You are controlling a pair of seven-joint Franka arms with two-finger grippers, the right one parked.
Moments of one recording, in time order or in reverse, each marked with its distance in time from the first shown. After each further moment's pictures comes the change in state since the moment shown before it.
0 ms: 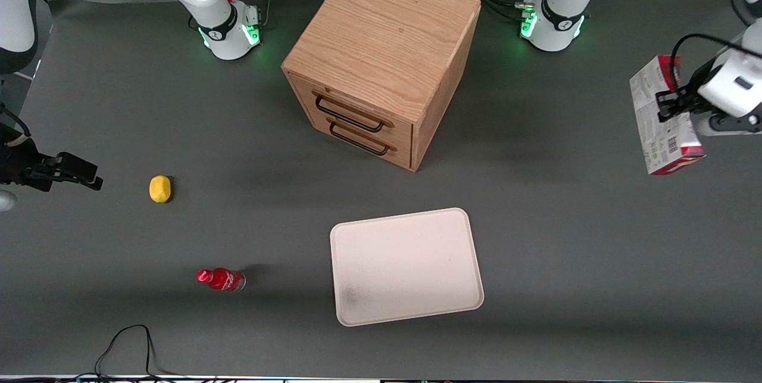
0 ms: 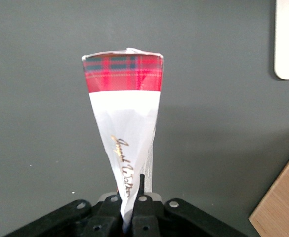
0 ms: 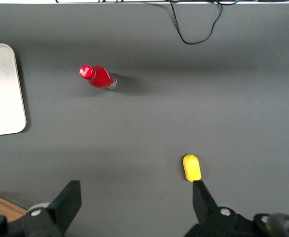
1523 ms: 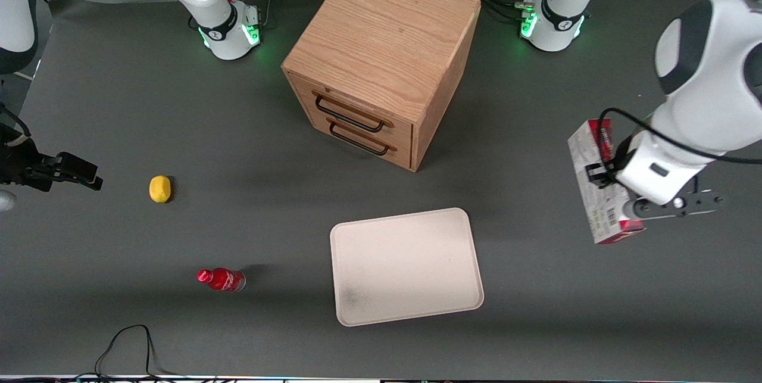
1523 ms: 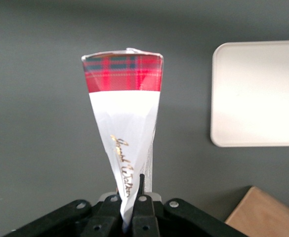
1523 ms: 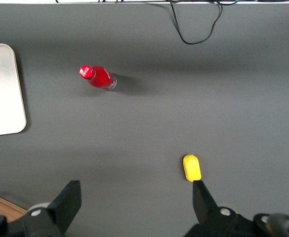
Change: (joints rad) arm -0.247 0.486 -0.020 0.550 -0.009 -0.013 -0.371
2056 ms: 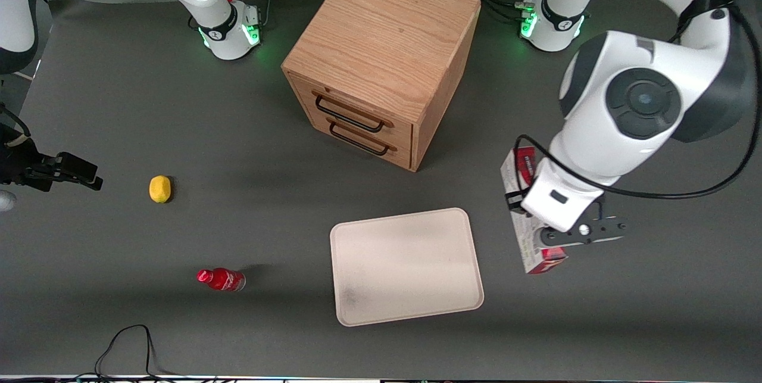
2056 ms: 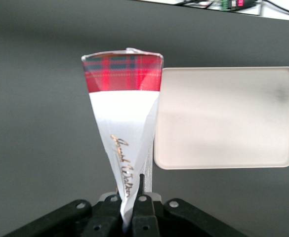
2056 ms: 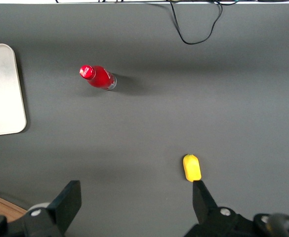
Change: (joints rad) arm -0.147 0.239 -0.004 0.322 -0.005 0.000 -0.146
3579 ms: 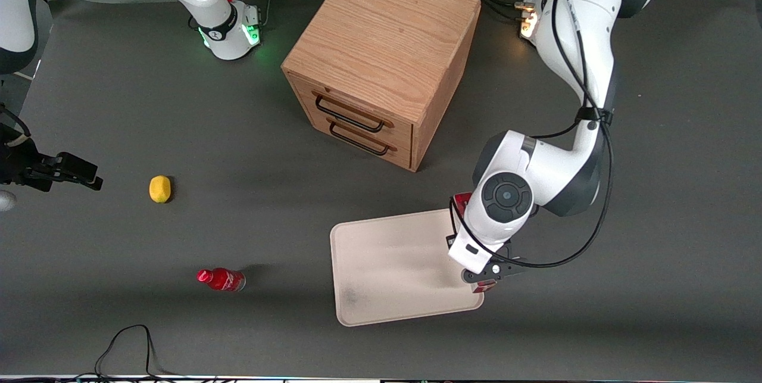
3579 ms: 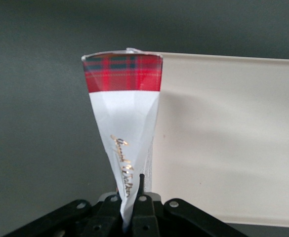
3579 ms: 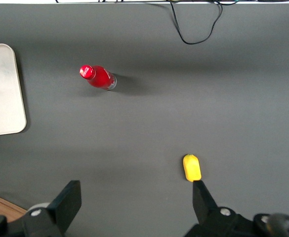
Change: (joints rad) arm -0.057 0.293 0.011 -0.023 0.000 0.262 -0.137
